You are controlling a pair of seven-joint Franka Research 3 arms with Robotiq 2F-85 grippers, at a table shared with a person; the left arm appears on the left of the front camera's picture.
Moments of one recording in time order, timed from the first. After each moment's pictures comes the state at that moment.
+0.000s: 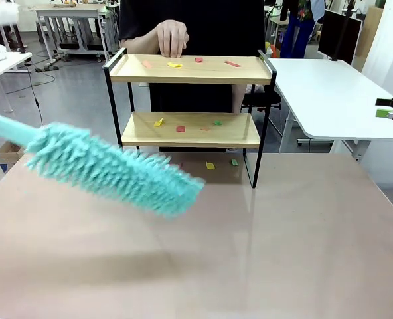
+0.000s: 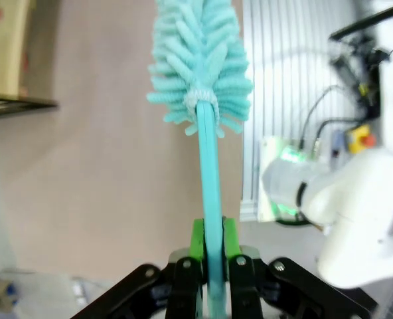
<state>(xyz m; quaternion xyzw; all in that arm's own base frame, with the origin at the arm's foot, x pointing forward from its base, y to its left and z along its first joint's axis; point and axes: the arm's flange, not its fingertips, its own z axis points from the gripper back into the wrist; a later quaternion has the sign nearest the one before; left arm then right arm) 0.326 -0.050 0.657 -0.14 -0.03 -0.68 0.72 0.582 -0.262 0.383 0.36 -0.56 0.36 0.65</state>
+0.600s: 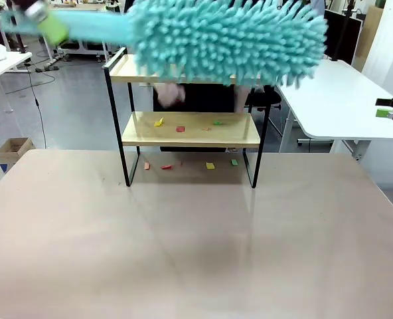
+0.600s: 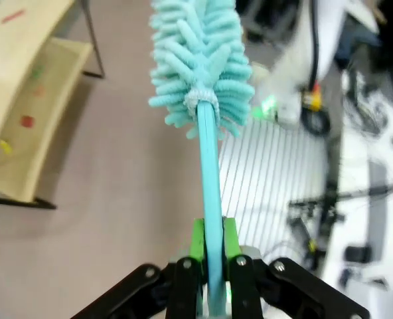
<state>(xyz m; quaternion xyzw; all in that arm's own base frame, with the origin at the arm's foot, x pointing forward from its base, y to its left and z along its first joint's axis) 0.288 -0.173 0.769 -0.28 -0.16 -0.52 0.79 0.582 -0.262 0.383 0.36 -0.56 0.36 0.65</state>
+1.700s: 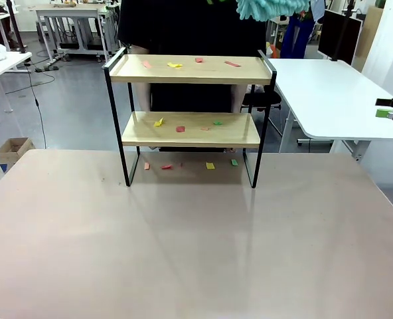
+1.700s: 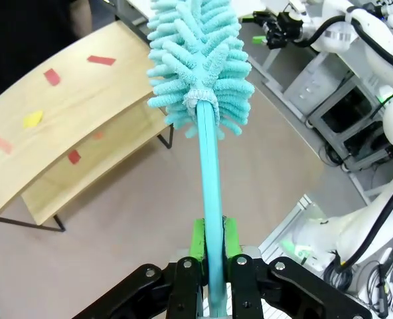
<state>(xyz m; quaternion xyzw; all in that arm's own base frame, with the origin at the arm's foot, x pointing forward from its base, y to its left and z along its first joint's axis) 0.297 -0.340 0.790 -0.22 -0.28 -0.29 0.89 0.582 -0.262 0.383 0.36 -0.56 0.36 0.65</state>
